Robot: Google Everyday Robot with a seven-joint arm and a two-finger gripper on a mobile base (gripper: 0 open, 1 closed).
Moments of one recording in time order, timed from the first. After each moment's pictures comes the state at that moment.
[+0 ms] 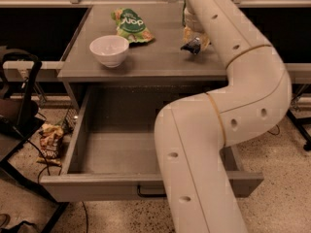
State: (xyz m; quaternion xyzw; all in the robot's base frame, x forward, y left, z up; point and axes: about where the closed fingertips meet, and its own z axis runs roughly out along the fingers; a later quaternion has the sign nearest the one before) arm 0.787 -0.177 0.870 0.32 0.93 -0.06 0.16
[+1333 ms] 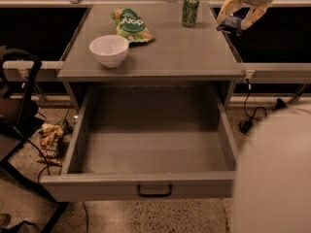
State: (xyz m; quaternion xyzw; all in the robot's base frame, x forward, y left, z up) arm 0.679 -0.233 0.991 0.18 0.96 0.01 0.22
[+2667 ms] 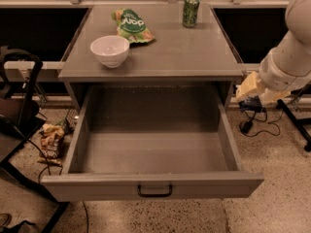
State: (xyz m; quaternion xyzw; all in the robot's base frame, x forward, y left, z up) arm 0.540 -0.279 0.859 0.07 0.98 -0.01 0.17
